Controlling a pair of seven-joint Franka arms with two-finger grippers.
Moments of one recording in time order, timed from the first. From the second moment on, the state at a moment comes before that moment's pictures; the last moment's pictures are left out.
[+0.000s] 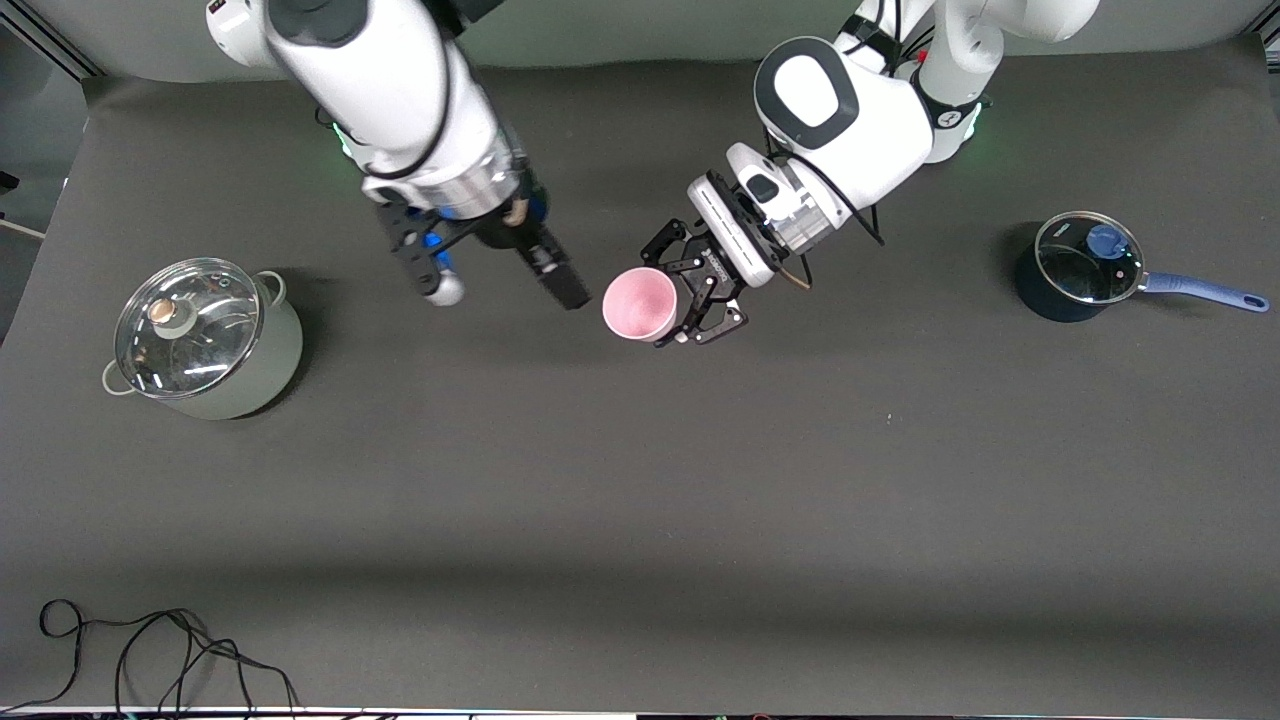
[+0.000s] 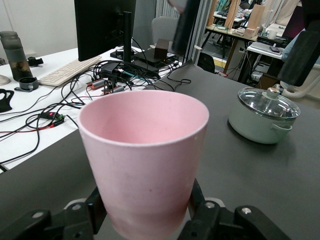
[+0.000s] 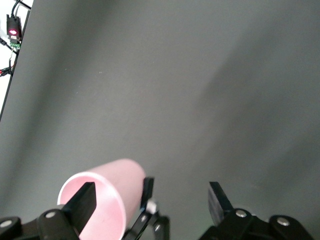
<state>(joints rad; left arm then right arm) -0.68 0.15 -0.11 -1.96 -1.65 2.88 1.66 0.60 0.34 0.06 -1.22 0.16 1.72 1.68</state>
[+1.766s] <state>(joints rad) -0.68 0.15 -0.10 -1.96 -1.68 2.89 1.65 0.64 0.43 0.05 -1.19 0.16 1.77 1.66</state>
